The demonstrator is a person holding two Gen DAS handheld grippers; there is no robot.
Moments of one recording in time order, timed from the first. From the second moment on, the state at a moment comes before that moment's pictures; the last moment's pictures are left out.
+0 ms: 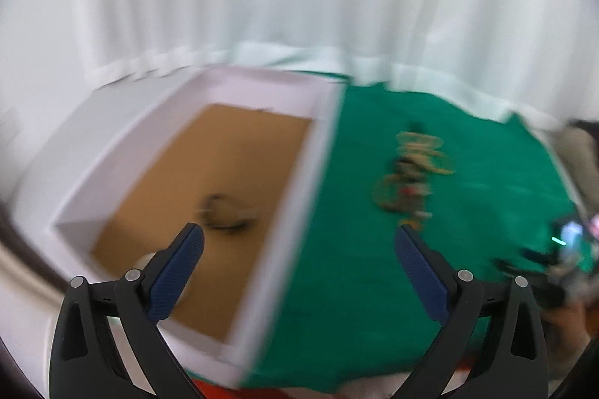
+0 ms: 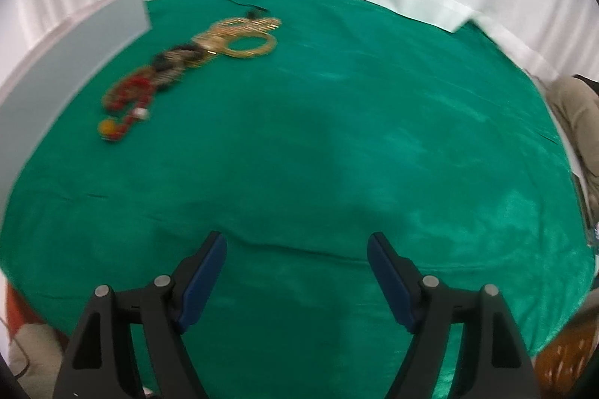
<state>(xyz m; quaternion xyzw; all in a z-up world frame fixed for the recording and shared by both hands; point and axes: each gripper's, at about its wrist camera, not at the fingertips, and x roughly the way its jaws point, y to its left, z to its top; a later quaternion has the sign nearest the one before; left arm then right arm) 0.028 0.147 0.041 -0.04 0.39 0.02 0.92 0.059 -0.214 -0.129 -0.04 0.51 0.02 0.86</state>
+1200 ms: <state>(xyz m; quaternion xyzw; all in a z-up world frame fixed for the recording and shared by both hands) 0.089 0.013 -0.132 0.06 0.56 -0.07 0.82 0.059 -0.244 -0.149 0.02 0.51 -0.01 0.86</state>
